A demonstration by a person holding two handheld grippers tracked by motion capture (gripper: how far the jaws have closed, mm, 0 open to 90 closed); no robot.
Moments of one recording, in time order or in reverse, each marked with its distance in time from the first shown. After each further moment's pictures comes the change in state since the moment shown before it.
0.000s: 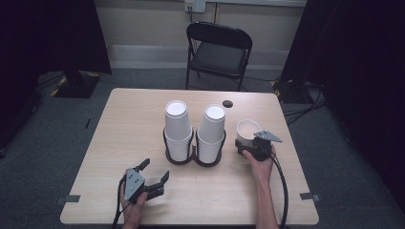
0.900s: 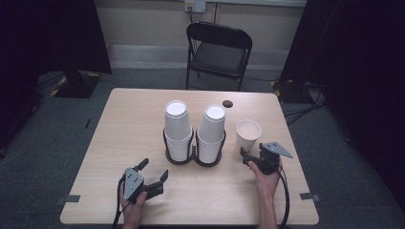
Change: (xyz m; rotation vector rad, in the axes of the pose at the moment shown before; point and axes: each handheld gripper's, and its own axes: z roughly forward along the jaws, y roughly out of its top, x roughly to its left) left arm 0.001 0.000 0.000 0.005 0.031 -0.025; right arm 0.014 -0.016 -0.056 -0.085 -0.019 0.059
